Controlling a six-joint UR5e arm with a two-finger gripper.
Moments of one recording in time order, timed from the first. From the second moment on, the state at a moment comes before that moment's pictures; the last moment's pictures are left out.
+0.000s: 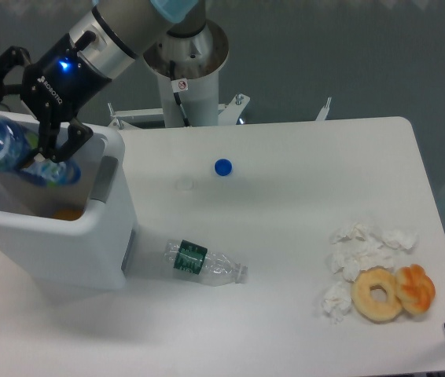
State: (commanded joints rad) arm 2.28 -1.58 -1.71 -1.04 0.54 0.65
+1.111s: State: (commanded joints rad) arm 2.41 -1.57 -1.65 -1.03 0.91 0.99
